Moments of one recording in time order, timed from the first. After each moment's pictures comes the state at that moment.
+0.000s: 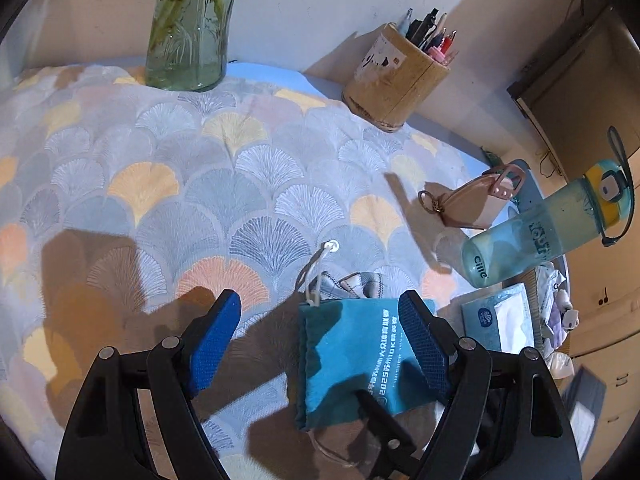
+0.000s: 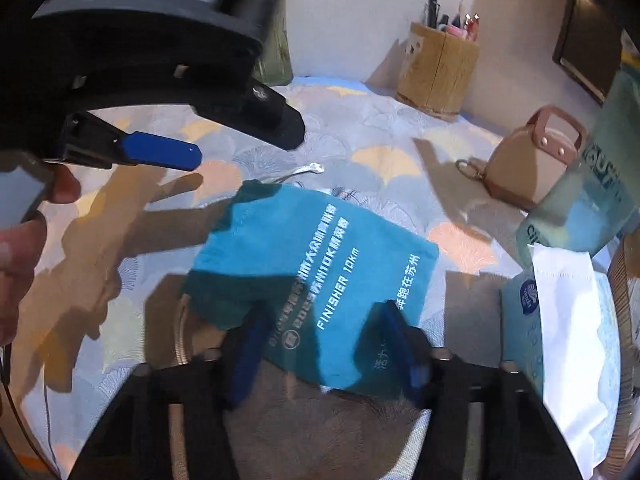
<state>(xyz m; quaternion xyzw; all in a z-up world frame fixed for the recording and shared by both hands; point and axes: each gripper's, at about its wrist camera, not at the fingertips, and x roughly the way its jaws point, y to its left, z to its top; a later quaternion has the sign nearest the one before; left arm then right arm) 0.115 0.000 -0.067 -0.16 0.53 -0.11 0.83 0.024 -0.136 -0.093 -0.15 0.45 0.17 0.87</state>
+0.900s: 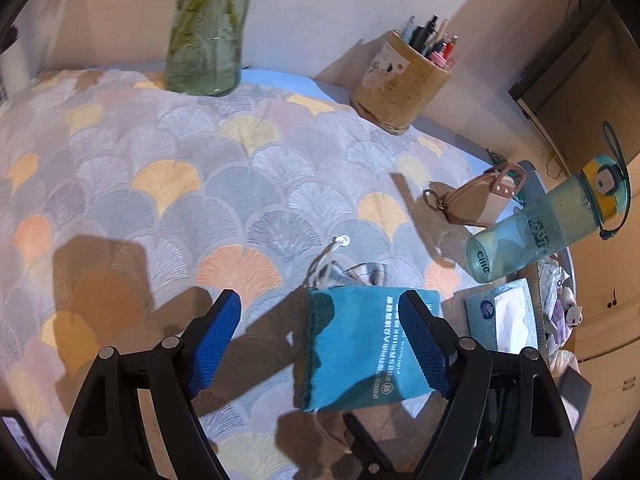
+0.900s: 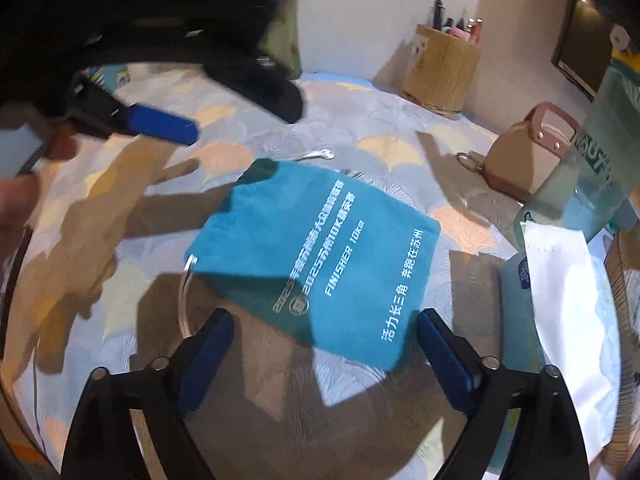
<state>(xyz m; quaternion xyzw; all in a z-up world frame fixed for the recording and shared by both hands) 0.099 0.009 -0.056 -0.15 0.52 -0.09 0.83 0.017 -0.146 -0.103 -0.12 0.45 0.15 0.87</state>
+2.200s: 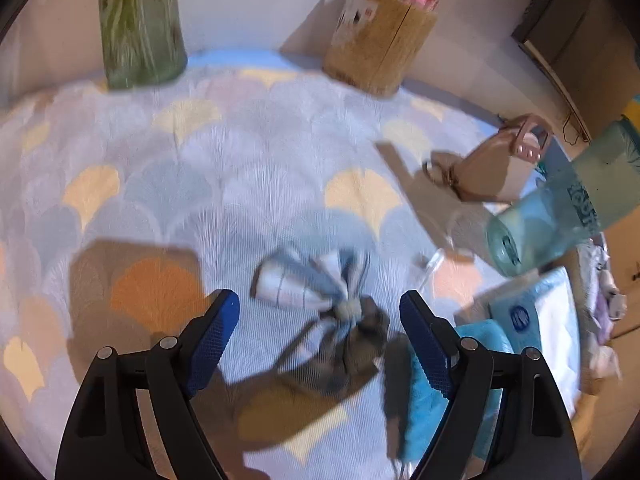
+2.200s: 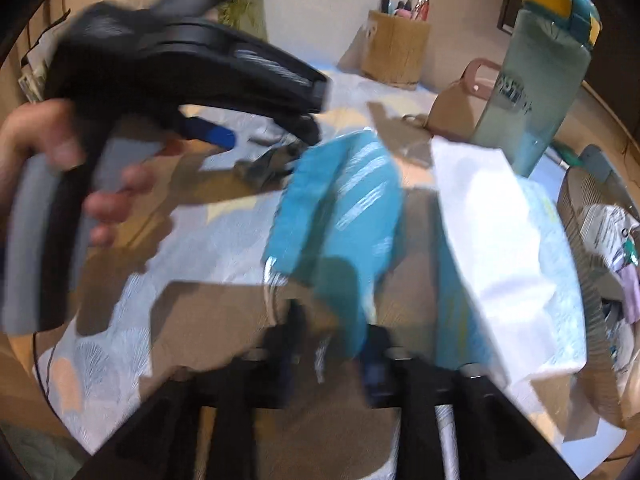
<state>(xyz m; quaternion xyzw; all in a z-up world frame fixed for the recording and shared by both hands) 0.128 -0.056 -0.093 -0.08 0.52 -0.08 0.85 -0.044 -0.195 -0.078 -0.11 0.46 0.13 0.87</state>
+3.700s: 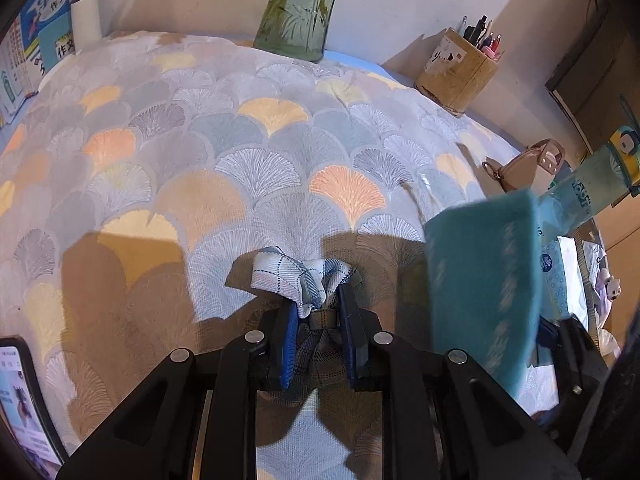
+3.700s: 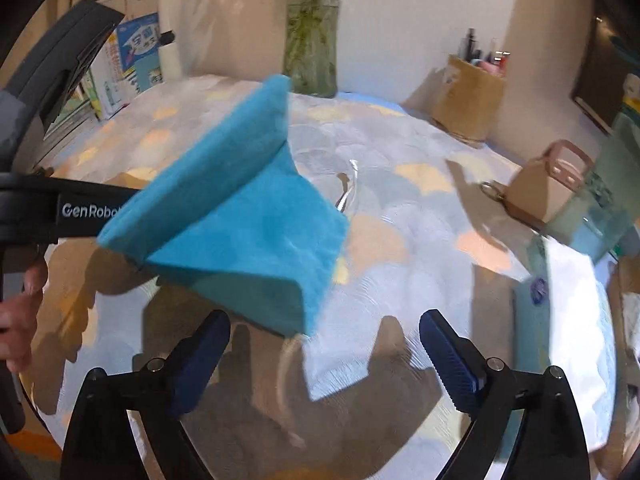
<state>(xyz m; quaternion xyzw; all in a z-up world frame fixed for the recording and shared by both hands) 0.037 0.047 -0.088 -0.14 0.51 -0.02 0.85 -0.003 -0.110 -0.091 -0.16 0.43 0.21 0.86</state>
